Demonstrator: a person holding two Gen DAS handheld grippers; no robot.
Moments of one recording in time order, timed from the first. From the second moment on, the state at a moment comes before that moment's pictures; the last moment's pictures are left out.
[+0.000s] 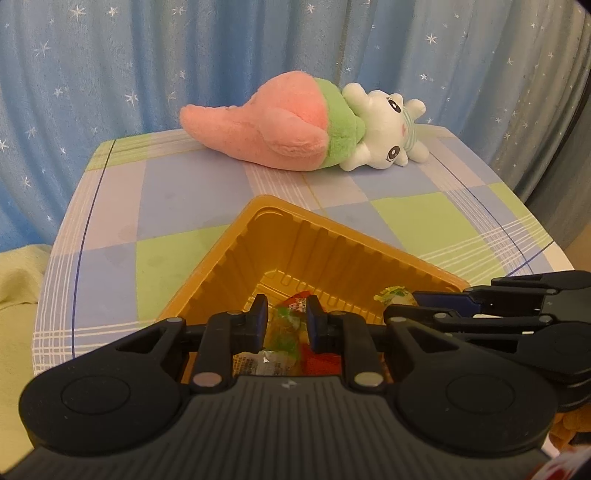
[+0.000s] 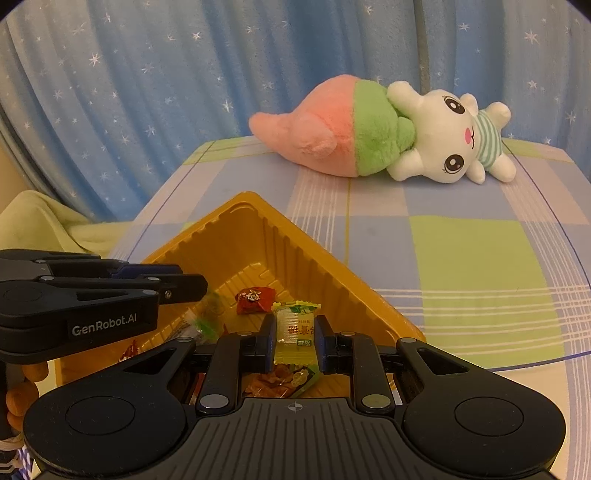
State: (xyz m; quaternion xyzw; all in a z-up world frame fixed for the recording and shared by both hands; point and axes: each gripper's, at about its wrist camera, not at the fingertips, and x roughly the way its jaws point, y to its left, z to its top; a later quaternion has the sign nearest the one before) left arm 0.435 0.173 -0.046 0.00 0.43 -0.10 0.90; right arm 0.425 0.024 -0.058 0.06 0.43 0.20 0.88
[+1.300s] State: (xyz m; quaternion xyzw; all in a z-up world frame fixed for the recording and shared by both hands) left arm 0.392 0.196 -0.017 -0.03 0.42 -0.08 0.91; right arm 0.413 0.013 -0.038 0.14 0.40 0.19 0.89
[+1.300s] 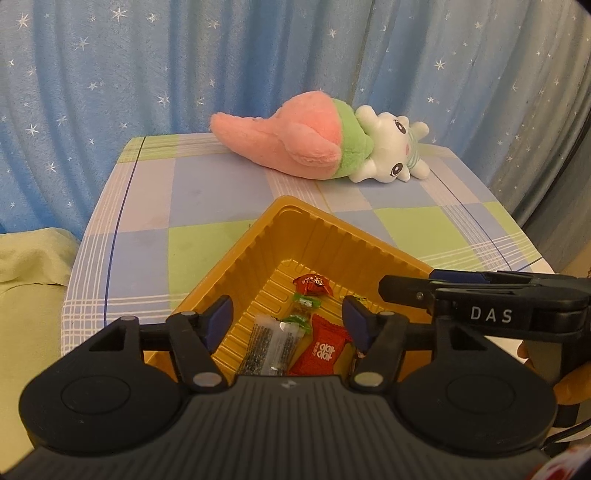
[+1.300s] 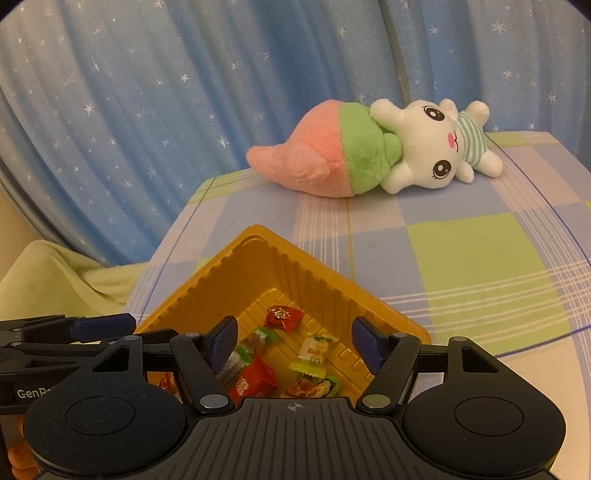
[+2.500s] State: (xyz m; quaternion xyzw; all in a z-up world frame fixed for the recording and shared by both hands) left arm 0.227 0.130 0.033 -0.02 0.40 -0.04 0.92; right arm 0.249 -0.067 0.006 0.12 0.39 0.17 0.90
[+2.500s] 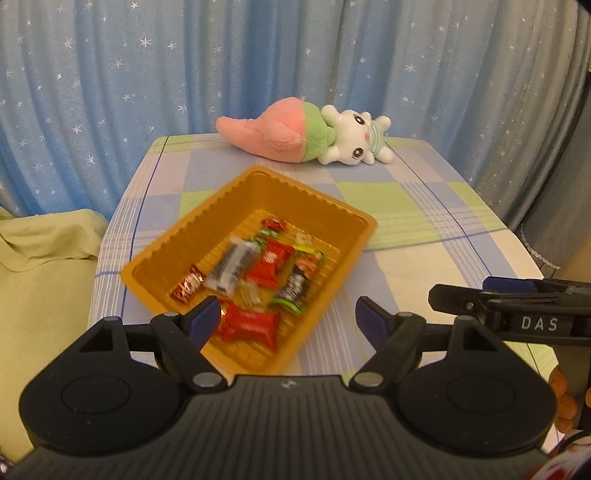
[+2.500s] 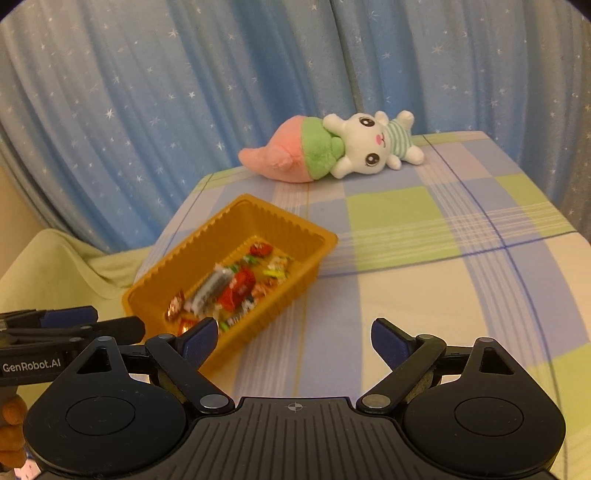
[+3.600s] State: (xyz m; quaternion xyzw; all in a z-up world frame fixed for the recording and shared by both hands) left arm 0.068 0.019 0.008 0.01 0.44 -0.04 0.90; right arm 0.070 -0.172 -0.013 0.11 0.43 0.15 0.88
